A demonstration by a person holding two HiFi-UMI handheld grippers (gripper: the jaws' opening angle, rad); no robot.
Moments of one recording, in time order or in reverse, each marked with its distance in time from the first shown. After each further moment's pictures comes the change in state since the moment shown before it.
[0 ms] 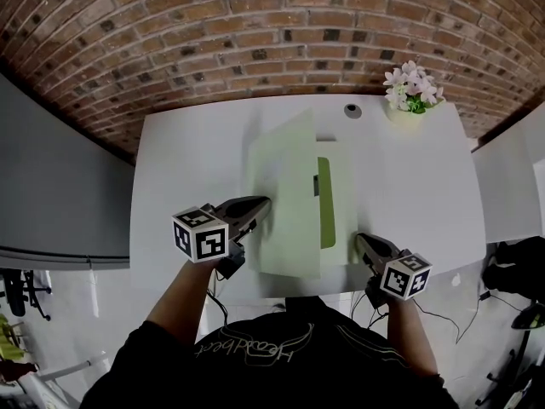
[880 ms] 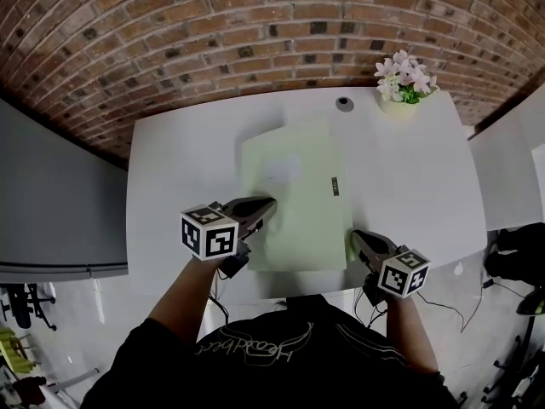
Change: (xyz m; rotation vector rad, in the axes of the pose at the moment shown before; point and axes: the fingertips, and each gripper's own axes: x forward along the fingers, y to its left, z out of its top) left arm 0.030 -0.002 -0.017 0.022 0.116 -0.010; right arm 0.000 0.004 -0.001 0.007 -0.013 0.012
